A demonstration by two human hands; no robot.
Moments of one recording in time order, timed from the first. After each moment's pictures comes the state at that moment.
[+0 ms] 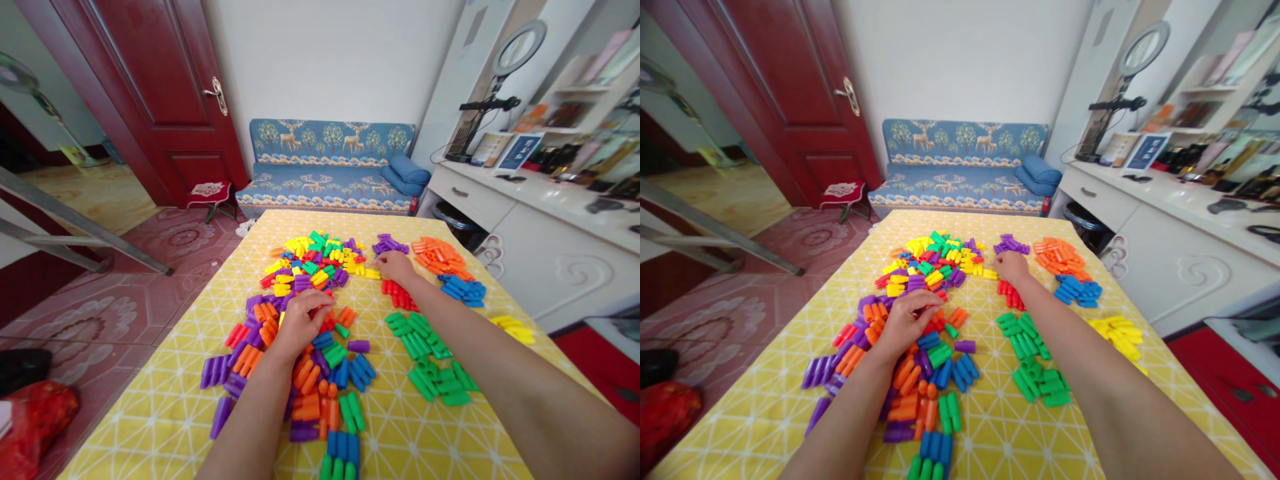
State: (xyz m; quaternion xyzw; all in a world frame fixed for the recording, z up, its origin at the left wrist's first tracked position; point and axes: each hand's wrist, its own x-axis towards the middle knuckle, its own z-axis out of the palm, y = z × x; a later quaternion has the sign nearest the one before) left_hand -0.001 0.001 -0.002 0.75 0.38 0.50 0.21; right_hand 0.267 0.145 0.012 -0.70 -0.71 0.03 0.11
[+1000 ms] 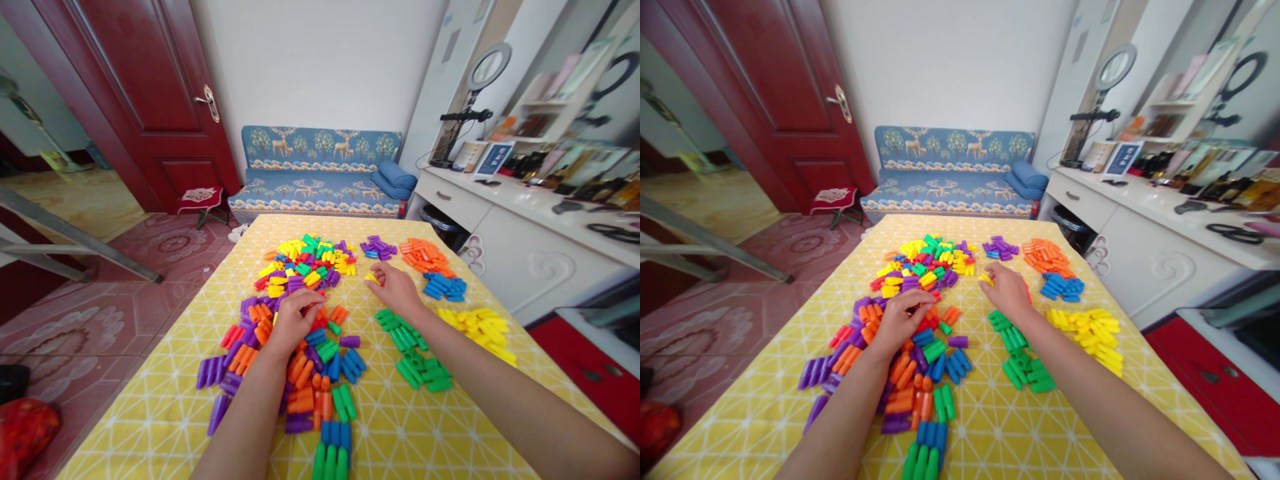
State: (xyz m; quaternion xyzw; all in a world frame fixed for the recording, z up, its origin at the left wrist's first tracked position) left_hand -0.002 0.001 -0.001 0.74 0.39 0.50 0.20; right_hand 0.256 0.045 0.030 -0.64 -0.73 0.04 0.26
